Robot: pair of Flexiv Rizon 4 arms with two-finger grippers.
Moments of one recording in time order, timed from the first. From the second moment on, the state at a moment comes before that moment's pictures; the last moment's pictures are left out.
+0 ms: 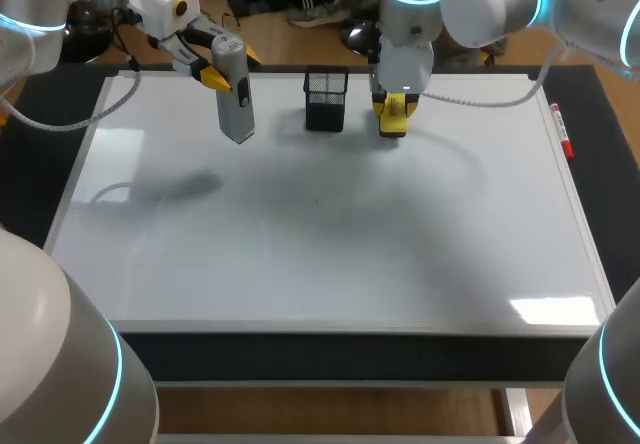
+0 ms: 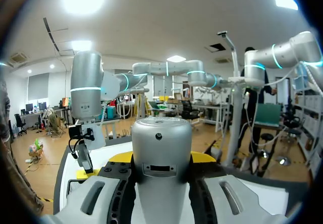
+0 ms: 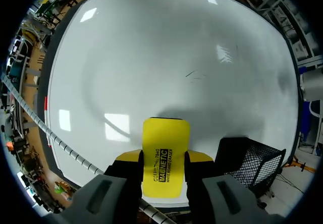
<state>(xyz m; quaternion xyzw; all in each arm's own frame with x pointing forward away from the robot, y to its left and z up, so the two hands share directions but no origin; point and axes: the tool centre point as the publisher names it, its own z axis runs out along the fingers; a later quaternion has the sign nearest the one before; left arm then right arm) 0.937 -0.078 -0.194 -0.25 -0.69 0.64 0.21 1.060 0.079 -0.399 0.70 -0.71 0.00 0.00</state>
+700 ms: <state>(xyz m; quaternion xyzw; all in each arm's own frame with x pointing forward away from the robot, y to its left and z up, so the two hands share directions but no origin) 0.937 -0.078 -0.194 -0.25 -0.69 0.64 0.21 1.060 0.067 -0.407 0.70 -0.72 0.00 0.02</state>
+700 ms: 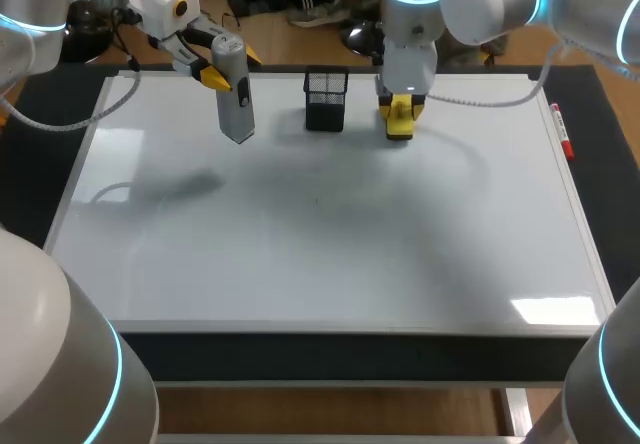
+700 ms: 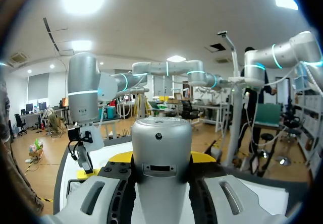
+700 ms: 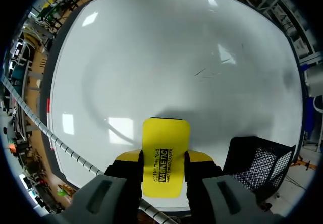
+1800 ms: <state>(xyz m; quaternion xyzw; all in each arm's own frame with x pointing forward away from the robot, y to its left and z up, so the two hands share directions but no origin) 0.937 -0.078 -0.194 -0.25 -0.69 0.64 0.21 1.063 0.058 -0.421 0.69 -0.72 0.00 0.04</state>
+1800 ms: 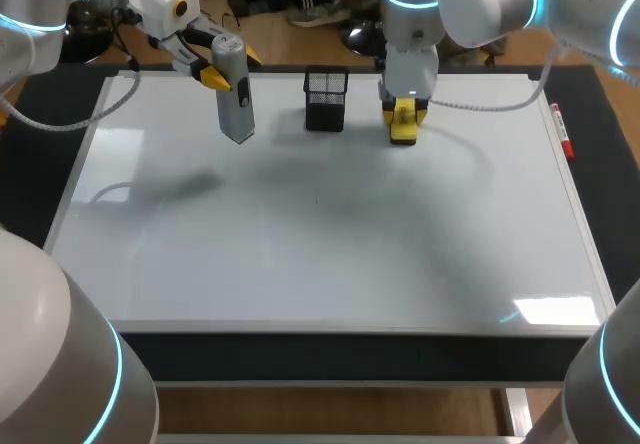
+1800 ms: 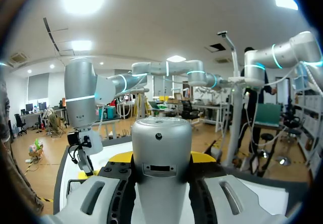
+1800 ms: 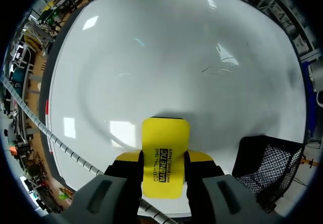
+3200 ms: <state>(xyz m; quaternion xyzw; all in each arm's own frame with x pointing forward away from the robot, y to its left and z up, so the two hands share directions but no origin) 0.937 -0.078 -0.194 -0.25 -0.69 0.64 0.21 1.048 -0.004 -0.325 0.40 -0.91 -0.08 -0.09</state>
